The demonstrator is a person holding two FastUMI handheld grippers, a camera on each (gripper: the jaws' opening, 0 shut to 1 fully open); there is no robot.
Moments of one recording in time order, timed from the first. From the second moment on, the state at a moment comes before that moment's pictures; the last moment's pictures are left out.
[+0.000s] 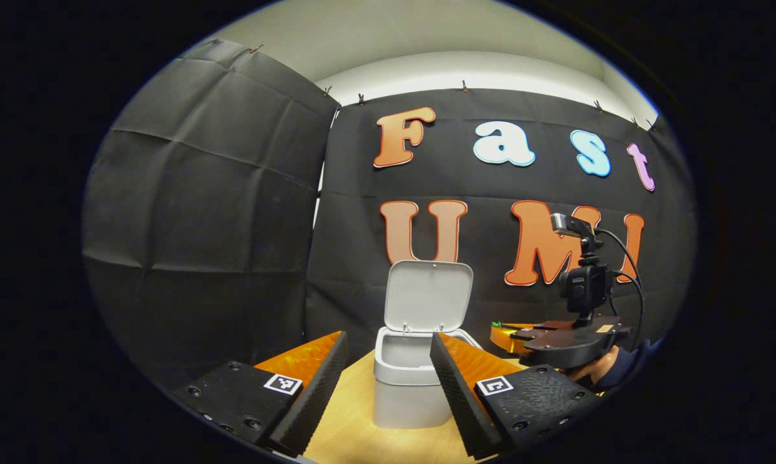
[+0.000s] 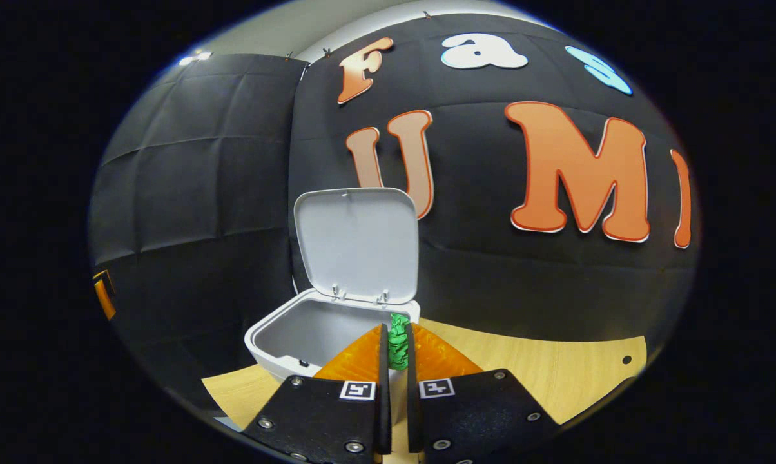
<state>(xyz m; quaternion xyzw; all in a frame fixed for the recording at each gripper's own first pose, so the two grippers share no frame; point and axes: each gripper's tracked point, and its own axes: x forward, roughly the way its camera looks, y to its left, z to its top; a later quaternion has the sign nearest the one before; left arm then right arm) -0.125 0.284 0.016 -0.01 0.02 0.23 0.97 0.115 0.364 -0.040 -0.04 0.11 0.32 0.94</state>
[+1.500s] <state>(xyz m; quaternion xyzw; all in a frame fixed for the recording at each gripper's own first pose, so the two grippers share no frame) -0.064 0.215 -0.007 -0.01 0.03 0.16 0.99 0.115 0.238 -0.020 -0.01 0.05 0.23 0.97</state>
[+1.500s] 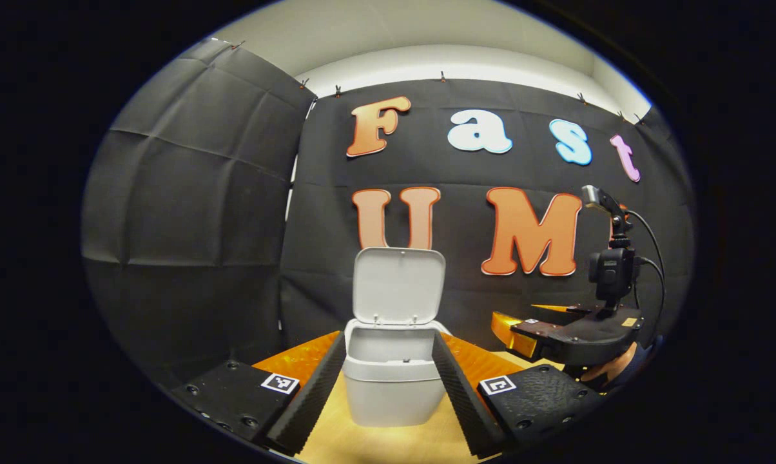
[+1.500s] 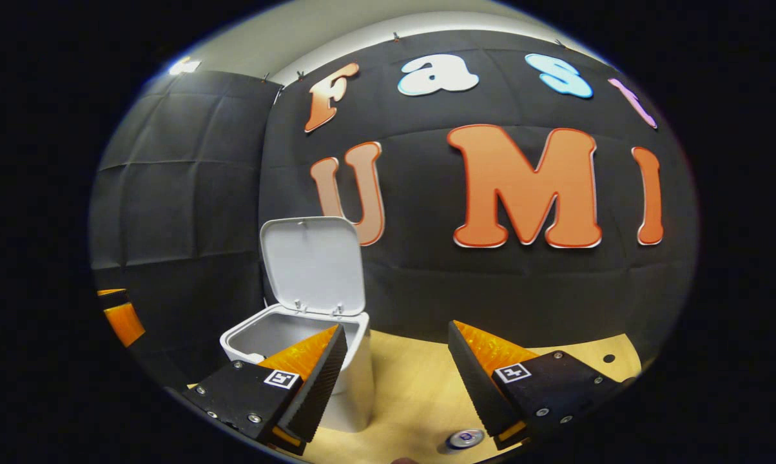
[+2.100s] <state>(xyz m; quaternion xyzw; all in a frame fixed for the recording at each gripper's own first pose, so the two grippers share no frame) -0.012 0.082 -0.041 0.00 0.05 0.01 1.00 0.078 0.062 -0.018 0.00 0.05 0.08 1.00</state>
